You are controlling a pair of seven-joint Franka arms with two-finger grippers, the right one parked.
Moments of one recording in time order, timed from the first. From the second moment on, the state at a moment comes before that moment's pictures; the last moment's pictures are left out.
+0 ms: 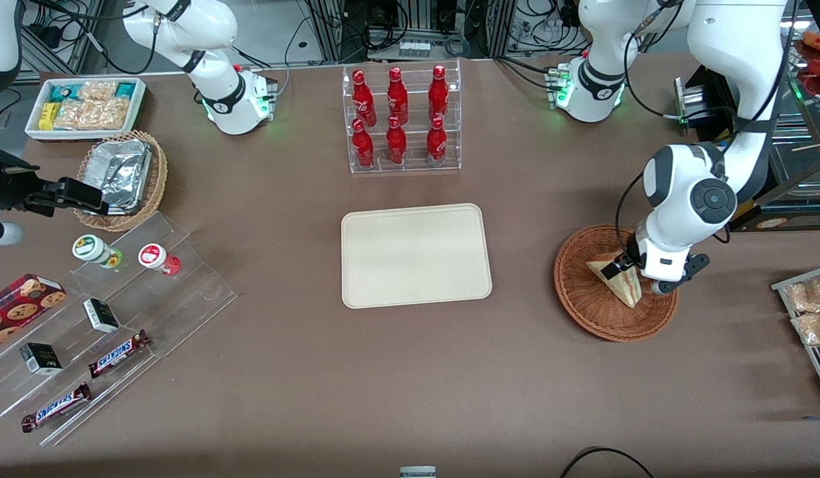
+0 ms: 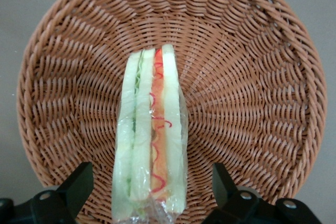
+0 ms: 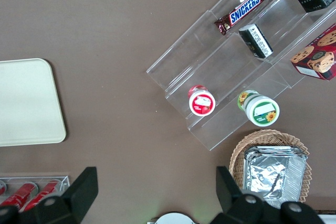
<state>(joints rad) -0.06 0.25 -0.03 -2.21 0.02 2.42 -0.67</state>
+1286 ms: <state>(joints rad) -0.16 0.11 -0.10 -1.86 0.02 1.84 -0.62</state>
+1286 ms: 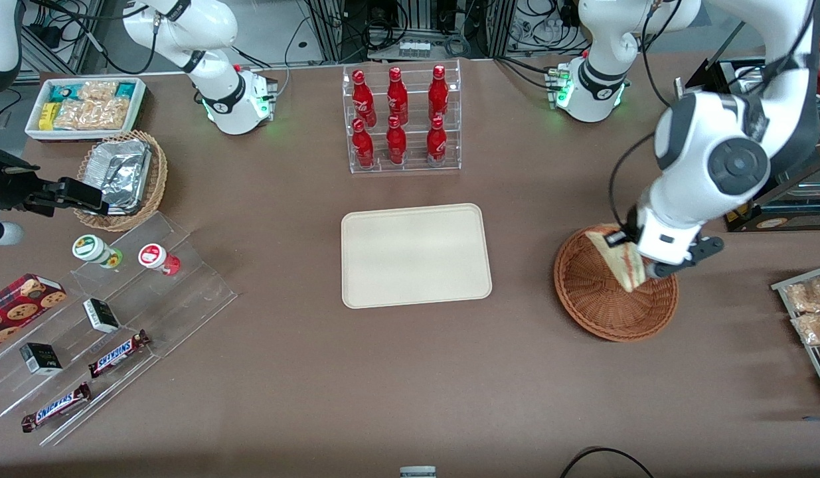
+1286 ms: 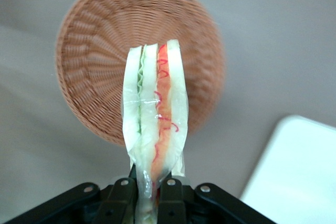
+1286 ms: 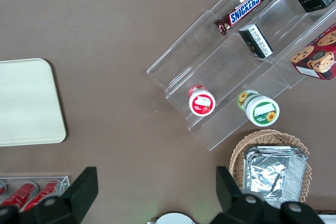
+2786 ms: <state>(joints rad) -0.68 0.65 -0.14 -1.54 -0.04 2.10 -0.74</state>
